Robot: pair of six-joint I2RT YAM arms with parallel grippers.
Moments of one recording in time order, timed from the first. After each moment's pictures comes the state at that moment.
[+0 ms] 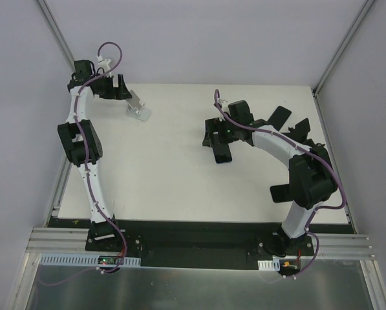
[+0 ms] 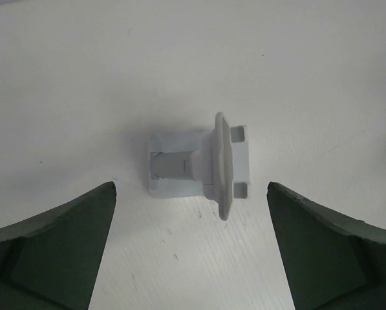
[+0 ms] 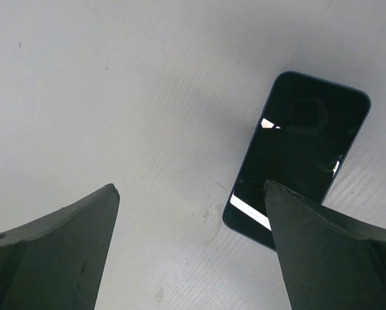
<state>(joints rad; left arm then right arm) 0.23 2.41 2.28 -0.68 0.77 0.17 0.48 1.77 1.28 -0.32 -0.33 0.19</state>
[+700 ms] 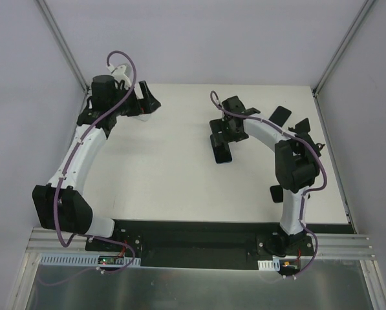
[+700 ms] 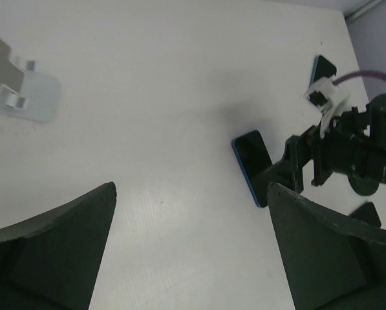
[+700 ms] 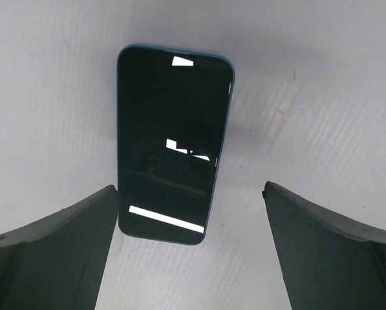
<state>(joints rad) -0.09 1.41 1.38 -0.38 0.39 -0.38 0.46 1.98 1.51 -0.62 0.00 0.12</state>
